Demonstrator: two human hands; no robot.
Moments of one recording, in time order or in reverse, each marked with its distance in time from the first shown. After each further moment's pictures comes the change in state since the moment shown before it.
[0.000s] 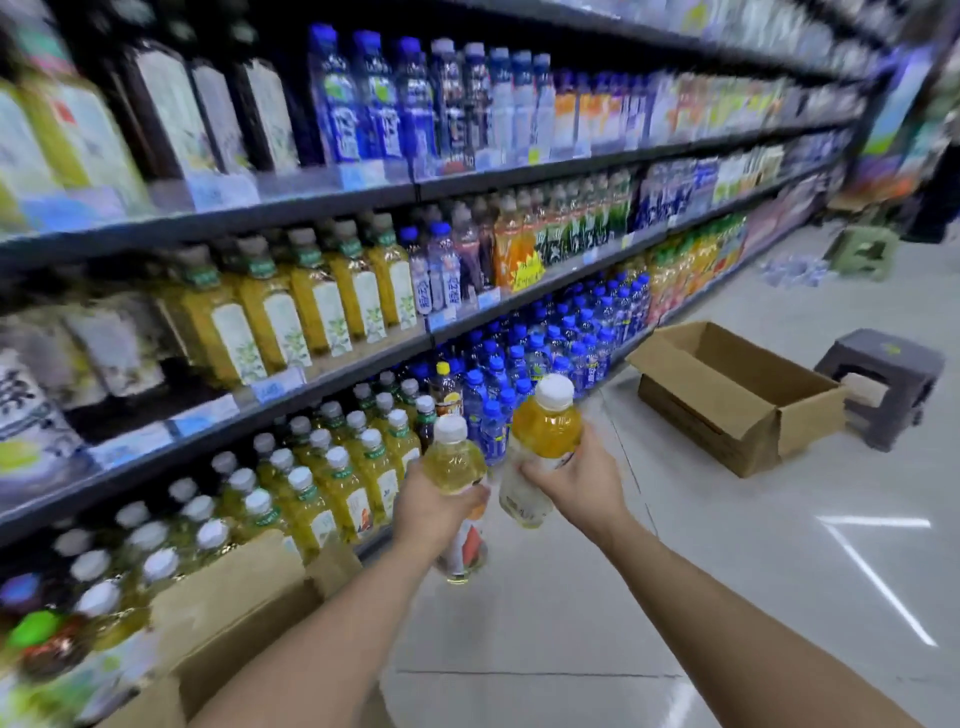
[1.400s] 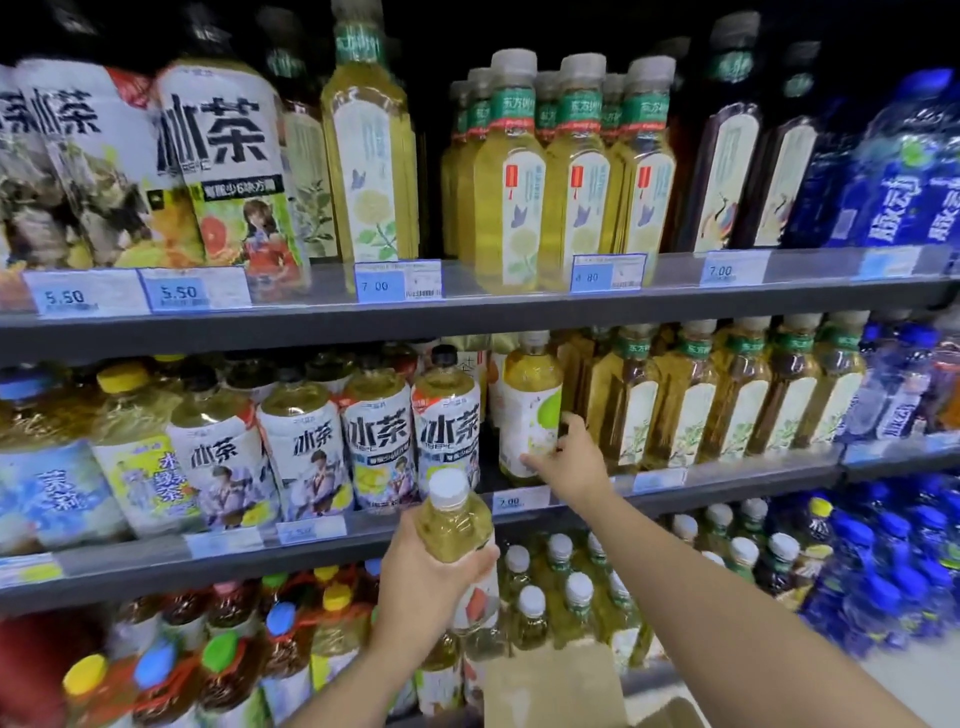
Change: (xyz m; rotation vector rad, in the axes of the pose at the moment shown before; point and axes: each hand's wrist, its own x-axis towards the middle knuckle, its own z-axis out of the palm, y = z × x) left_hand 0.063 -0.133 -0.395 -0.009 0.596 -0.070; right_hand 0.063 -0.246 0.483 -0.088 -0.579 -0.234
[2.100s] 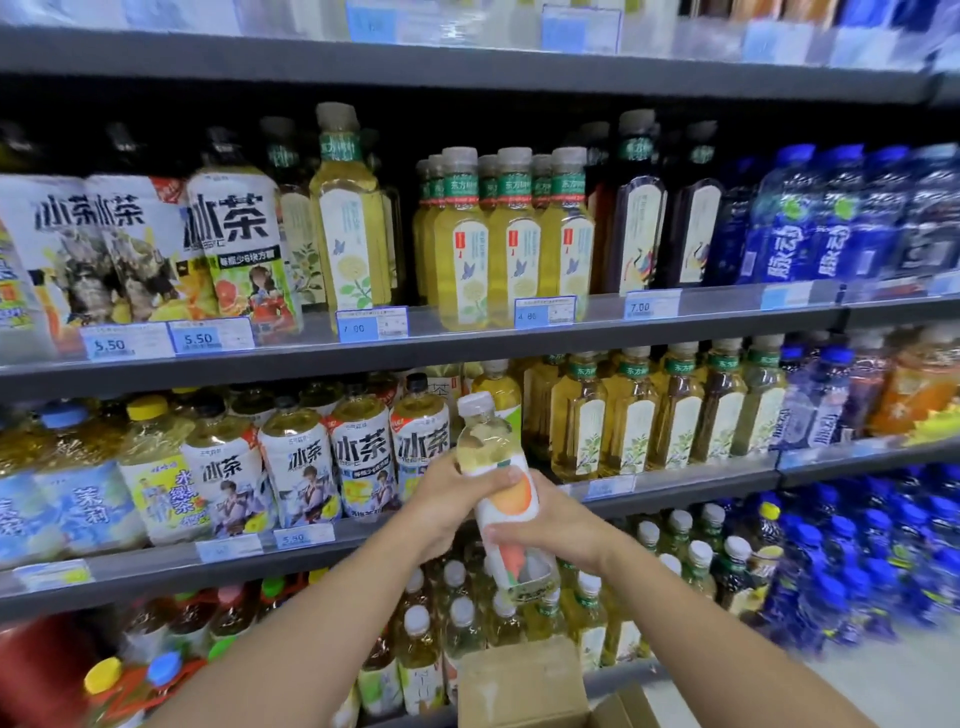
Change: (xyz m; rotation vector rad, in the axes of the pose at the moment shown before) left_hand 0.012 0.120 0.009 -0.462 -0.498 -0.067; right_hand -0.107 -0.025 -0.078 0.356 -0.604 -0.167
